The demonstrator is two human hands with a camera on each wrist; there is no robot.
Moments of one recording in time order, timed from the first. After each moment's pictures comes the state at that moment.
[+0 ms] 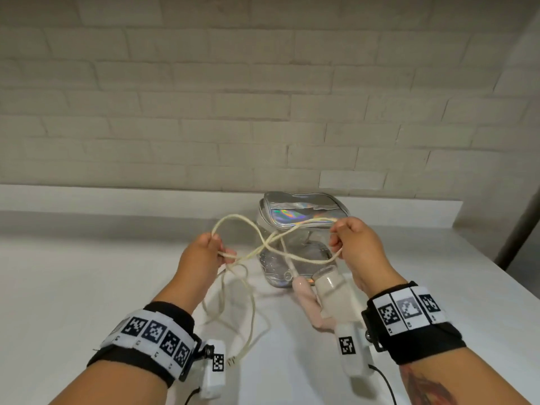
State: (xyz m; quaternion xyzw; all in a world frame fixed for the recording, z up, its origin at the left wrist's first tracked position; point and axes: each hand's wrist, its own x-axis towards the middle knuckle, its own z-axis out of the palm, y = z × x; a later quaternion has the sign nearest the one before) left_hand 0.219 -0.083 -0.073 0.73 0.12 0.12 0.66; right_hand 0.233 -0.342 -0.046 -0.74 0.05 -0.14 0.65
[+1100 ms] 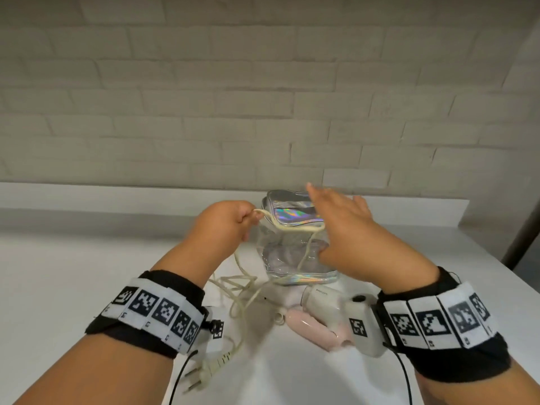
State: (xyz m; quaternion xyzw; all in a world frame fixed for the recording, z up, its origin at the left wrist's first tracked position) left_hand 0.217 -0.105 -0.002 0.94 -0.09 0.17 0.27; right_hand 0.171 -0.325 0.031 -0.96 -0.22 -0.10 0.11
